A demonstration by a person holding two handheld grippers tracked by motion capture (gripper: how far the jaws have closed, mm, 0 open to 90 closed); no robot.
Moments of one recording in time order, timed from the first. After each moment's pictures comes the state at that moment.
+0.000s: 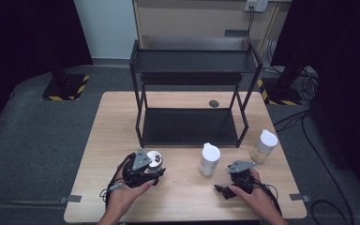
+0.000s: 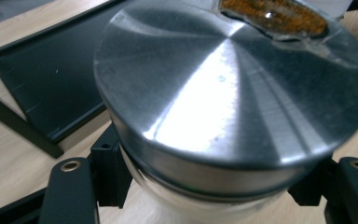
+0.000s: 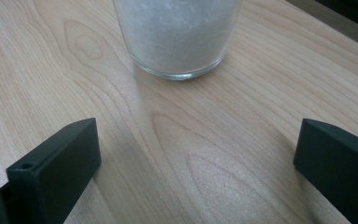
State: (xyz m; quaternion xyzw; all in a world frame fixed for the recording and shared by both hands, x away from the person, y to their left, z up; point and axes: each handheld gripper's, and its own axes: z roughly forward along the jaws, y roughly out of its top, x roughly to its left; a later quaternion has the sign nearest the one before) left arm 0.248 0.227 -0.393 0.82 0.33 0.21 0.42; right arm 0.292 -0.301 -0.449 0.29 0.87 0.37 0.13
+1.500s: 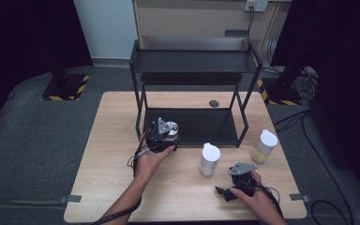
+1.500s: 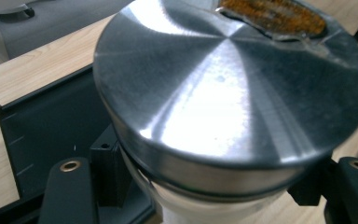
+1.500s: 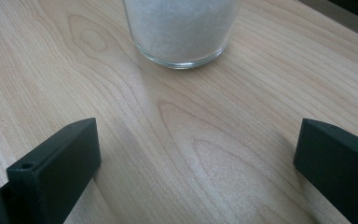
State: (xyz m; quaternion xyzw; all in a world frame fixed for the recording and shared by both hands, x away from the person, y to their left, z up) left arm 0.347 0.165 -0.394 0.80 0.38 0.24 0.41; right arm 0.282 -0.302 -0.448 0.30 0.87 0.37 0.14
